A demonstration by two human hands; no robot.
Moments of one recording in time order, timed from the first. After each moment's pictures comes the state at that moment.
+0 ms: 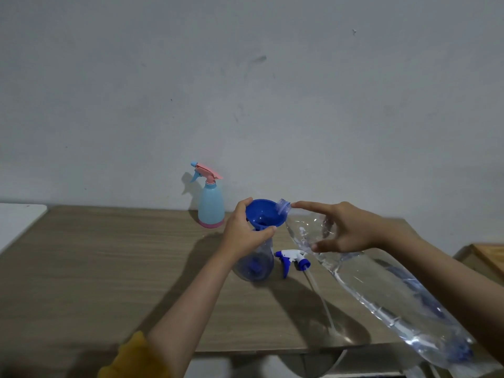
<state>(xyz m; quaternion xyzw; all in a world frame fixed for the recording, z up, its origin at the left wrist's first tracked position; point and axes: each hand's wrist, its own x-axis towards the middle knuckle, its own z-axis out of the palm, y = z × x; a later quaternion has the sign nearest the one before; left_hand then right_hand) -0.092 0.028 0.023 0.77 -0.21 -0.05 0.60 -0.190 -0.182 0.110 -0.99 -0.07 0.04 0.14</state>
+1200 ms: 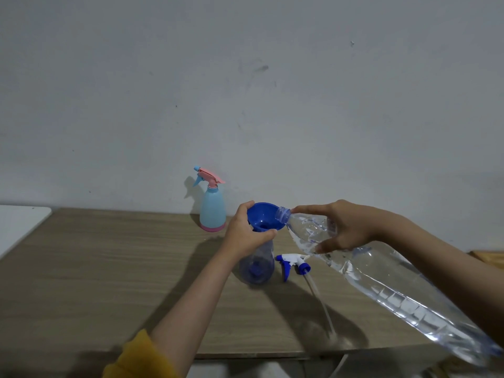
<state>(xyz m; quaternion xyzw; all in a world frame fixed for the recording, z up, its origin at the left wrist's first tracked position) -0.090 0.029 0.023 0.77 -0.21 -0.07 0.59 -0.194 -0.158 0.144 -0.99 -0.07 0.11 0.08</state>
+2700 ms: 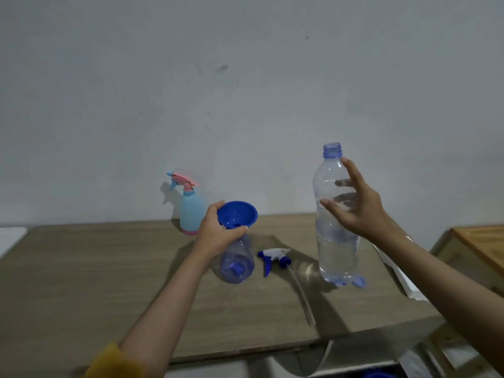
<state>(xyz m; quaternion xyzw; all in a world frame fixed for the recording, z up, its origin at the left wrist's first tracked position) -0.100 0.026 0.033 0.80 -0.18 -0.04 0.58 -0.220 -0.253 0.081 -0.89 0.01 -0.36 0.28</state>
